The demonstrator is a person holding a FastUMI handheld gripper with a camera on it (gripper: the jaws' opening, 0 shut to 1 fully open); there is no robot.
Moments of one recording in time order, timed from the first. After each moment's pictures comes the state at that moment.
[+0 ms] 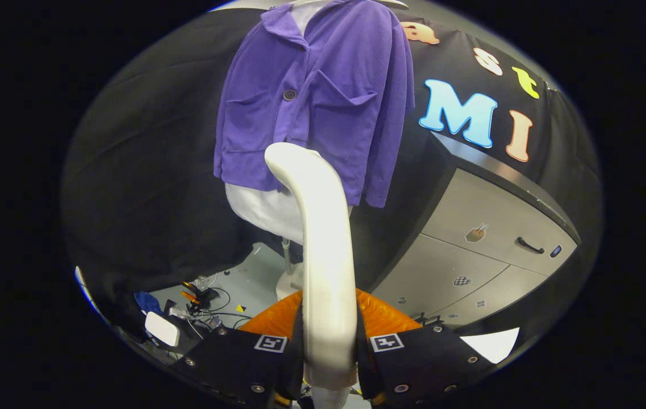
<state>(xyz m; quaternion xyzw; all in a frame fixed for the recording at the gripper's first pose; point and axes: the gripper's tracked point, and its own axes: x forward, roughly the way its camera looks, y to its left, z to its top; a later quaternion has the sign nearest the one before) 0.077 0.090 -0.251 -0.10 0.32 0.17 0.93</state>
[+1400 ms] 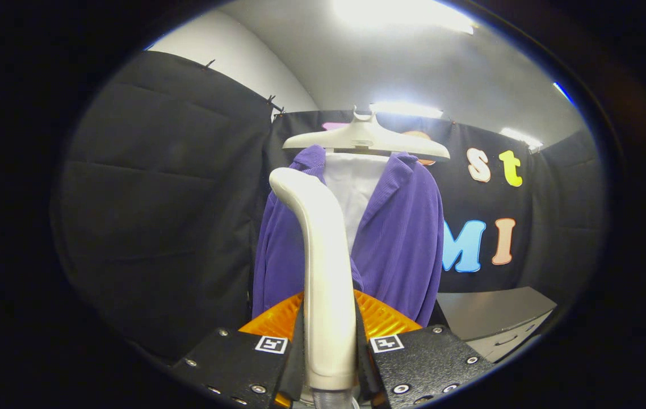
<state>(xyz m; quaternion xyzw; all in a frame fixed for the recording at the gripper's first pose) 0.157 0.289 0.051 -0.06 0.02 0.13 0.99</state>
